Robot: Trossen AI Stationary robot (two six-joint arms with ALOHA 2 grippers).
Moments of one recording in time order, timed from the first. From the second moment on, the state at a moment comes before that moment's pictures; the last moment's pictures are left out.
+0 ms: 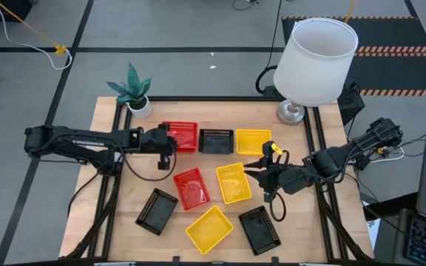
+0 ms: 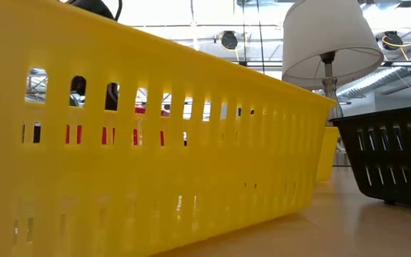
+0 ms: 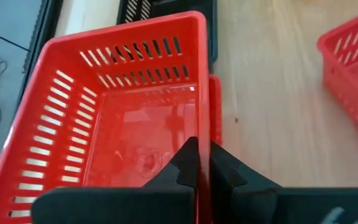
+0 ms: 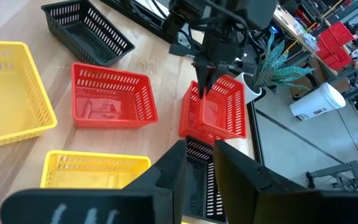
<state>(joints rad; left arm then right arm) 0.15 1.11 0.55 -0.25 -0.15 0.34 0.46 1.25 1.19 -0.57 0.62 -0.23</state>
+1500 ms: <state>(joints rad) 0.23 1.16 0.52 -0.22 -0.11 0.31 0.46 1.25 1.19 -0.57 0.62 -0.23</state>
